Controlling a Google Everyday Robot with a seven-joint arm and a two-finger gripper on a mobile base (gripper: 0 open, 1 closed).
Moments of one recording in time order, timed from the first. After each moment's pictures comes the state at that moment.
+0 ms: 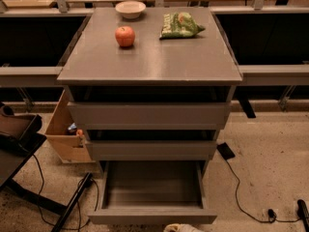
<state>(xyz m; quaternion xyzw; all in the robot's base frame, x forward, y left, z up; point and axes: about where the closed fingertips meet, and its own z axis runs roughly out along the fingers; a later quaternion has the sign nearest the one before) 0.413 -0.072 0.139 -0.53 0.72 0.18 0.41</state>
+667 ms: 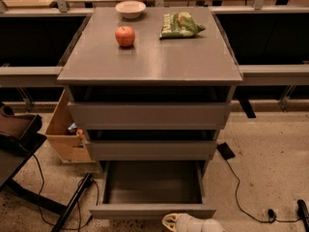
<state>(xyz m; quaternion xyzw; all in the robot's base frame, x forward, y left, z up) 0.457 -0.067 0.144 -0.54 0.70 0.18 0.42</state>
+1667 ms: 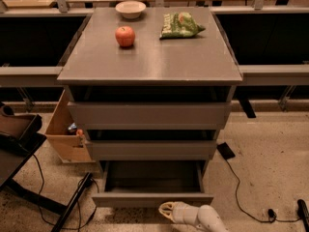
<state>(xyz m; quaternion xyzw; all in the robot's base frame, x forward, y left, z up) 0.510 -0.052 0.127 -0.55 0.68 0.19 0.44</state>
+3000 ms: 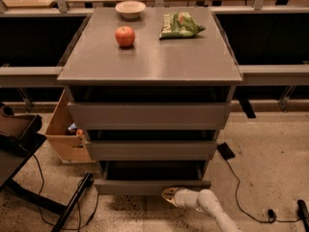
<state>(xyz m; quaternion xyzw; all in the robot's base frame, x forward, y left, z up) 0.588 -0.068 0.129 -0.57 0.67 0.16 0.45</state>
